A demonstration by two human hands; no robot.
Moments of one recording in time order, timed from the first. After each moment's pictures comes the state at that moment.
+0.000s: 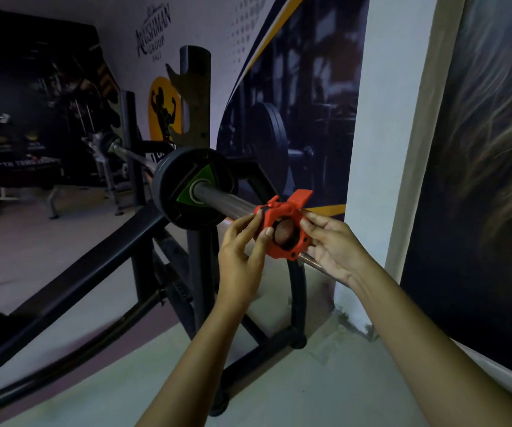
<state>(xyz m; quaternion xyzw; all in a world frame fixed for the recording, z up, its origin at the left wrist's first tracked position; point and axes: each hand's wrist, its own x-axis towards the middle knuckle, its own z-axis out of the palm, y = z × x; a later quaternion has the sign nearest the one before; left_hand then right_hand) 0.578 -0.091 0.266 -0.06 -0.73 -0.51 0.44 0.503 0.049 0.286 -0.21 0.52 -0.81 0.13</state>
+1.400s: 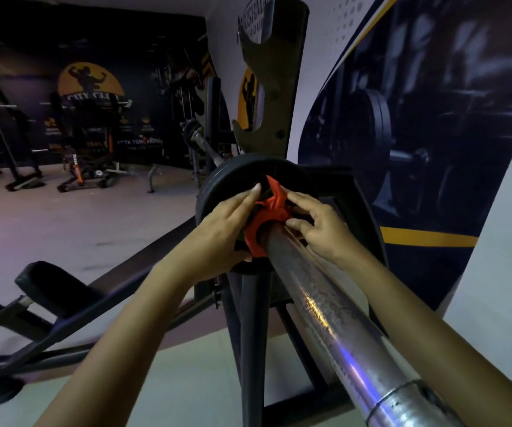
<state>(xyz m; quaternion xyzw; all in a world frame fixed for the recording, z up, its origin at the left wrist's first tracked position) 0.437 -0.307 0.312 -0.04 -0.96 -0.06 0.29 0.298 -0.154 0.306 -0.50 0.66 -0.57 0.01</state>
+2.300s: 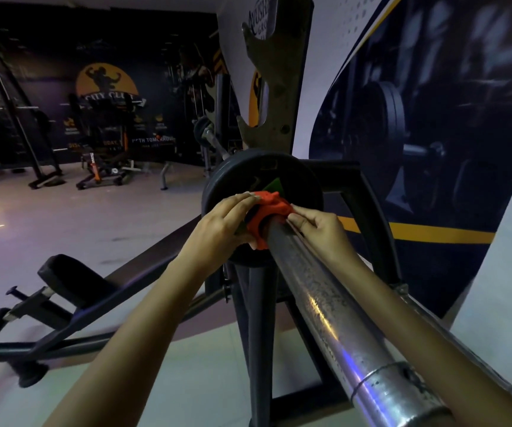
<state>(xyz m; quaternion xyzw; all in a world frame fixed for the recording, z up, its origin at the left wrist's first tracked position) 0.436 -0.297 0.304 -0.03 -0.93 -0.01 0.37 0.304 -0.153 0.285 -0.43 0.66 -0.62 0.02</state>
